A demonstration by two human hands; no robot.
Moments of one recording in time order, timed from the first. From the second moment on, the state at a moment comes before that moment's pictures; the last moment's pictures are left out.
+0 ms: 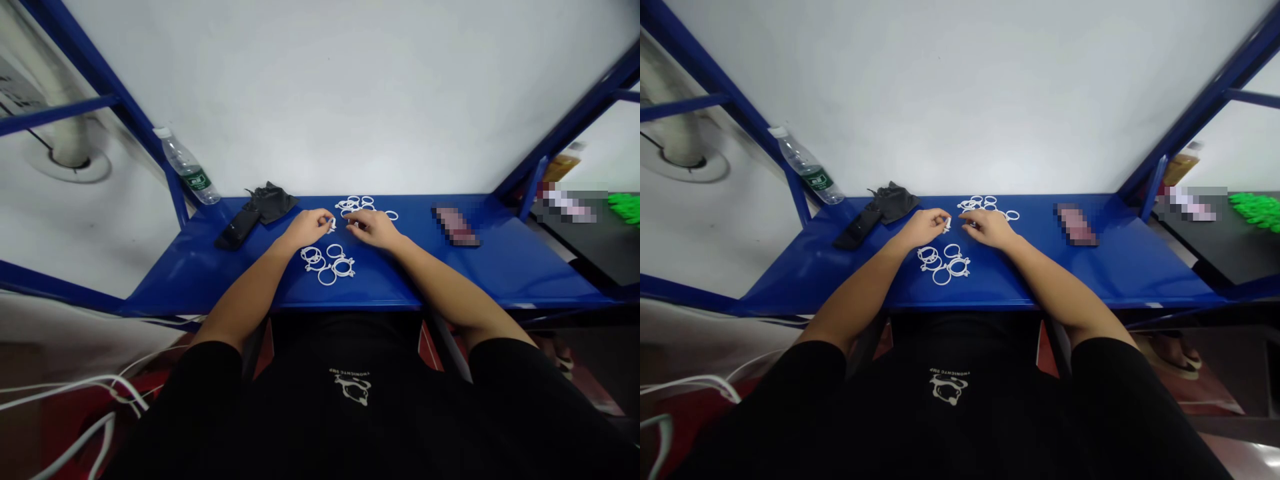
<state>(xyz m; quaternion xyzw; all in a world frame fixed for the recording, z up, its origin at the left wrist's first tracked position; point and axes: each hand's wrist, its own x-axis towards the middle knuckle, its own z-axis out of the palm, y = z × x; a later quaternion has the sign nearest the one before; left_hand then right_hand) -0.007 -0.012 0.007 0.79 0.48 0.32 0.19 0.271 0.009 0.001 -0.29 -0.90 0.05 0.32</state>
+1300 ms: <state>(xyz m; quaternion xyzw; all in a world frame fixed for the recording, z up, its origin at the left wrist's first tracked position) 0.007 -0.025 0.014 0.86 0.44 0.23 0.11 0.259 0.010 -0.008 -0.22 -0.92 0.07 0.31</state>
